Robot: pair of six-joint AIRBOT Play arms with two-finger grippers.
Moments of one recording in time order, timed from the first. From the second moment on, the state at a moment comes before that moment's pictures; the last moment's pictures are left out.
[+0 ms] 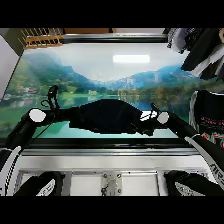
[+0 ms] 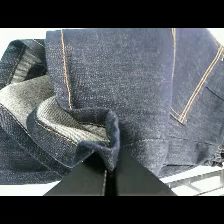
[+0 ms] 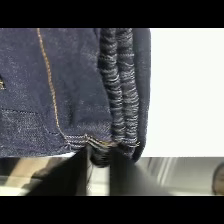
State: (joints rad) left arm -0.09 -1.01 0.68 0.92 -0.78 -1.45; right arm 0.31 -1.26 0.69 -0.94 0.78 1.96
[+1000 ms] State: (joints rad) left arm -0.13 -0.62 1.44 0.92 -0.83 -1.45; right arm 0.11 -0.88 1.68 -1.05 1.28 1.76
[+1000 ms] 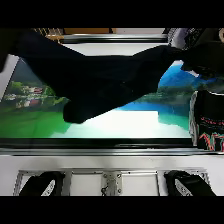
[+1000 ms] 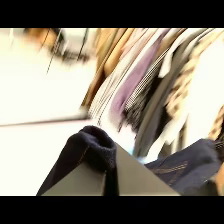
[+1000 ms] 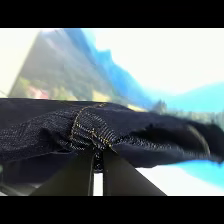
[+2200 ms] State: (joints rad) left arm -0.15 -1.76 1.89 1.01 -1.03 -1.58; right arm 0.07 -1.52 1.62 -1.30 1.28 1.84
